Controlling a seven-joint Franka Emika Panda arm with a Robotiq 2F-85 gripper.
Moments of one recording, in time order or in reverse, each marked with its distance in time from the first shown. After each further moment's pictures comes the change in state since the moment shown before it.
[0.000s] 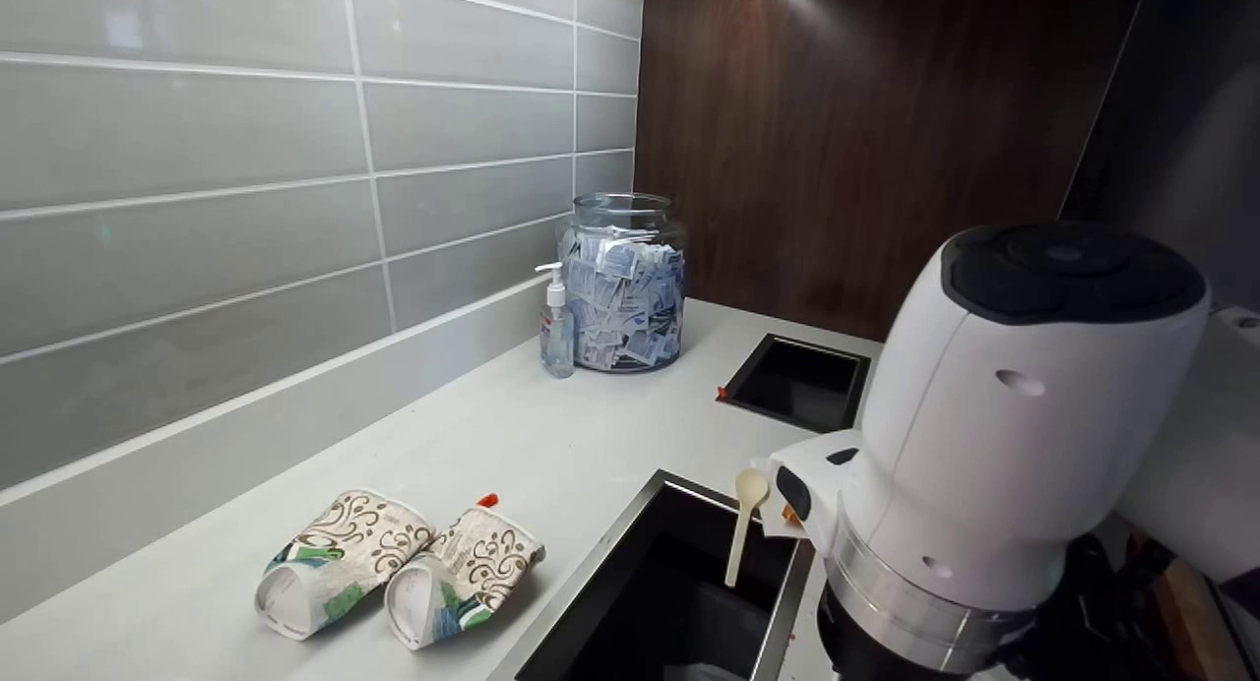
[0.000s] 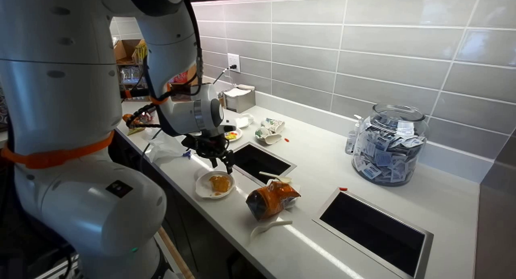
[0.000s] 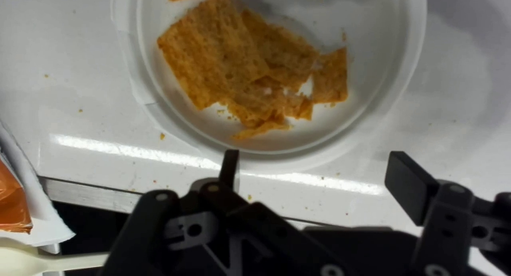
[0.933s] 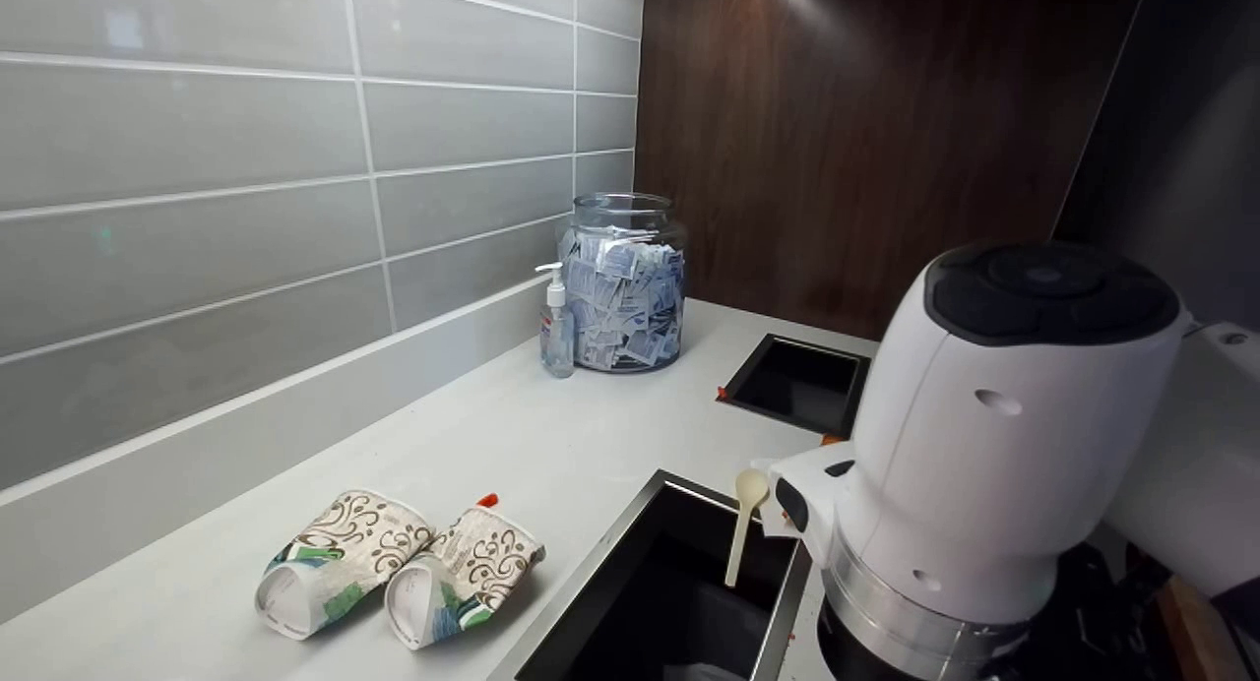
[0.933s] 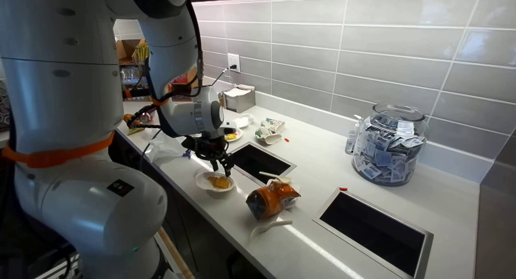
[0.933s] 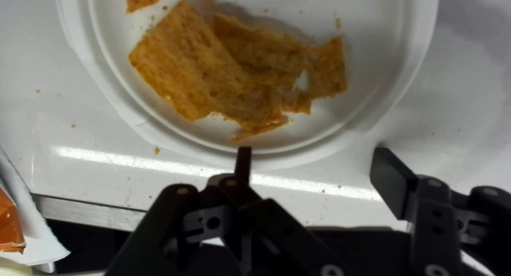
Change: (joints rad) arm 0.019 0.022 -0.016 0.005 0.024 0.000 0.002
